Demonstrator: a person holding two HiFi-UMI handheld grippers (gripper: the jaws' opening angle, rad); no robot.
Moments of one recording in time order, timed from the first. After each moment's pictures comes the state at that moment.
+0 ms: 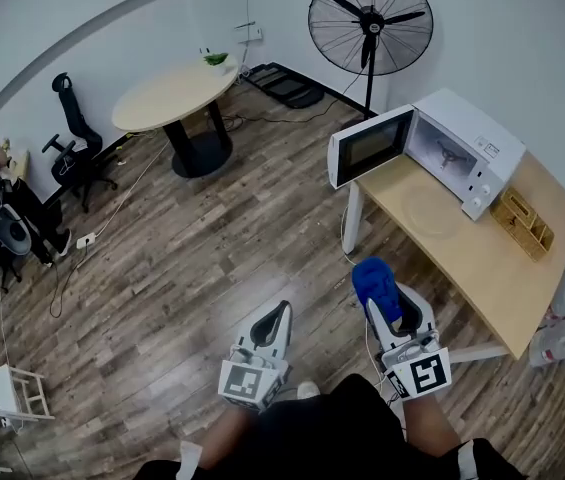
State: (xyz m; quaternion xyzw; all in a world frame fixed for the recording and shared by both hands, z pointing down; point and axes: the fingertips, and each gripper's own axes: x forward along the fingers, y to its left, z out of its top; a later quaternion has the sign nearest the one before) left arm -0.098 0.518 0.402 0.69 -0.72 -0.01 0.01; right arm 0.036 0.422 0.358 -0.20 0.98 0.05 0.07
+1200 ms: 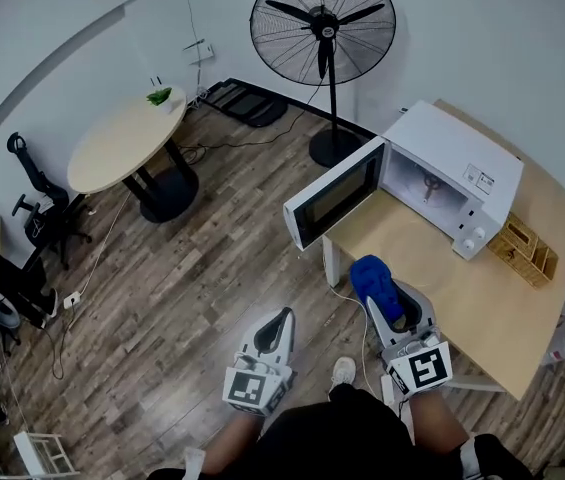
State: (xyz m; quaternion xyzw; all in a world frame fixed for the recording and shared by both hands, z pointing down) left arm -0.145 0.241 0.412 0.73 -0.68 0.00 0.04; right arm -0.010 0.151 0.378 -0.27 0.96 0.04 0.01
